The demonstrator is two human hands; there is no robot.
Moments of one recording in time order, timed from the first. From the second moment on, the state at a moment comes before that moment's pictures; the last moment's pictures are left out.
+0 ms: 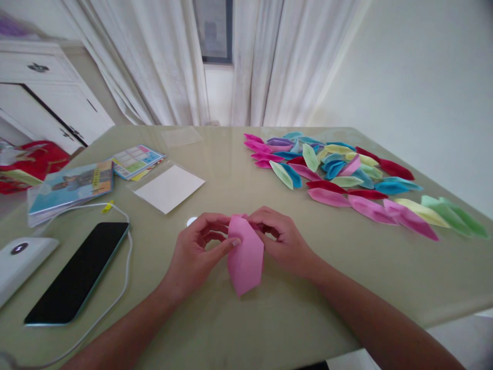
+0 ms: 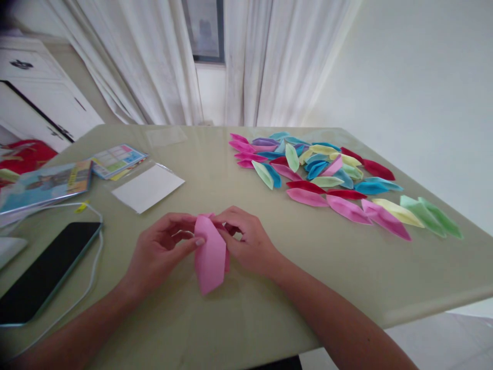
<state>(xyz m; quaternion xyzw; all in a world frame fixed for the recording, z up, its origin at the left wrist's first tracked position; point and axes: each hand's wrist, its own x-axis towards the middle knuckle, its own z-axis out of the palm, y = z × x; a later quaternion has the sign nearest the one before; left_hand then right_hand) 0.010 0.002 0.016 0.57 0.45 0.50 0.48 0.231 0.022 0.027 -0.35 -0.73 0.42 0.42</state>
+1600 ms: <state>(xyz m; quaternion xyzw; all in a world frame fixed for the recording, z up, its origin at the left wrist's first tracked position) 0.007 0.000 0.020 0.53 0.39 0.50 0.57 0.229 0.023 0.024 -0.40 -0.62 0.52 0.43</state>
